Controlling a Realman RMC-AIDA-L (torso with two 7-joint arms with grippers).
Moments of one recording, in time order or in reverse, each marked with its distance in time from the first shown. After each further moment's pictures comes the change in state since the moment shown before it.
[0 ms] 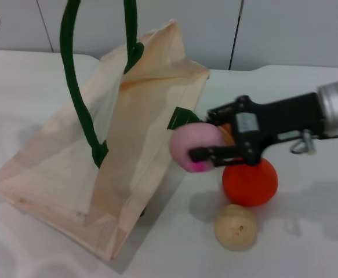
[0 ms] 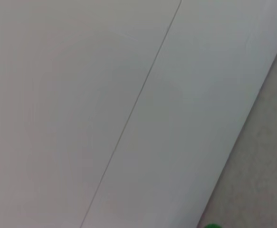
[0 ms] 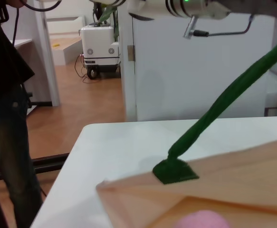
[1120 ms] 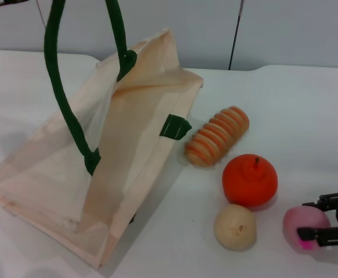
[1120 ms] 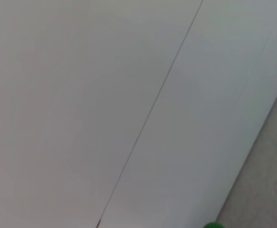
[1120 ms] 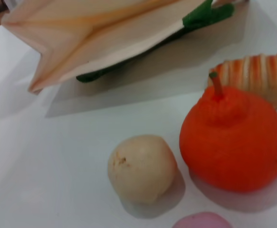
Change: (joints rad) left arm 0.058 0.007 0.000 -0.009 -0.010 -0.003 0.000; right arm -0.348 -0.070 0.030 -0.073 -0.213 -0.100 0.103
